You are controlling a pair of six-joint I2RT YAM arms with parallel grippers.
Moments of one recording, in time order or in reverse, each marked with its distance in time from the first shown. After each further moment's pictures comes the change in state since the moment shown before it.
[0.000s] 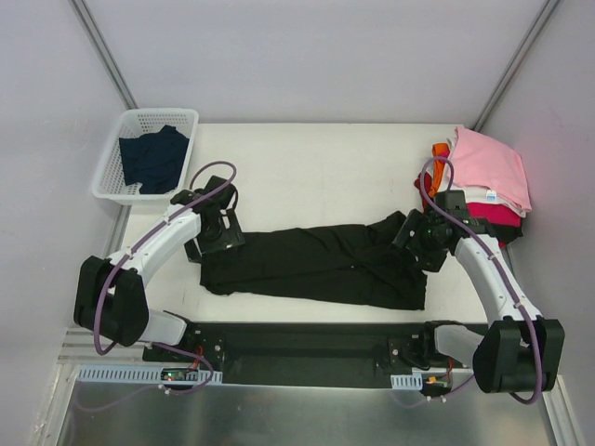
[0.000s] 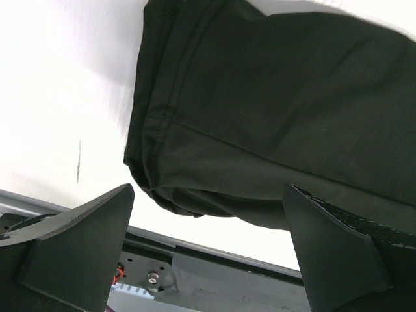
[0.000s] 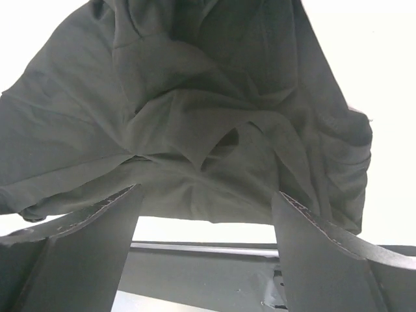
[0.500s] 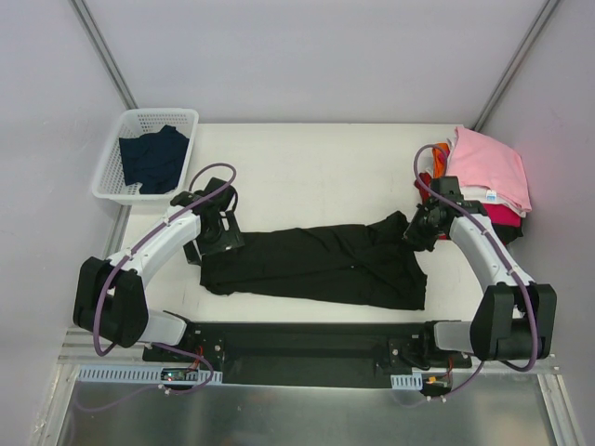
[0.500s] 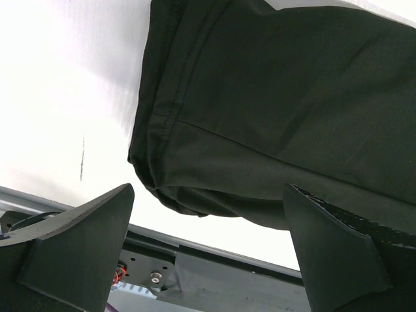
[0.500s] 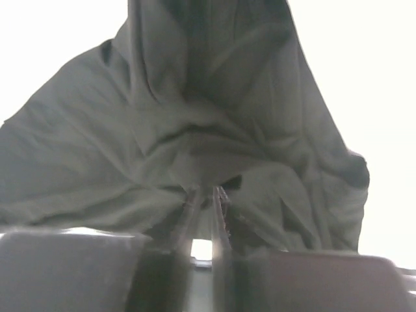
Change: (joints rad) left arm 0.000 -0.010 -0.022 -0.002 -0.008 -0.002; right arm 0.002 0.169 0.093 0.042 0.025 -0.015
